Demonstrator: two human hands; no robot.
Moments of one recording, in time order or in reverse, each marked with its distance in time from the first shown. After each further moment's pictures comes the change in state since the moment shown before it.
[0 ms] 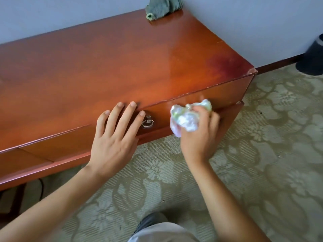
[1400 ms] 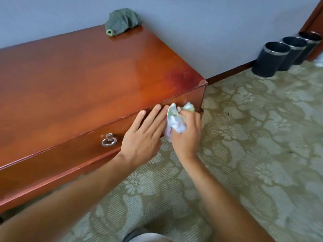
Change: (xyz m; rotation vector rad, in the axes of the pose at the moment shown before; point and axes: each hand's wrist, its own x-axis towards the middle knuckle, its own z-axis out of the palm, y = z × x) left_hand 0.099 0.115 0.049 0.043 0.088 0.259; right_hand 0.057 0.062 -0.025 0.065 -0.048 -0.027
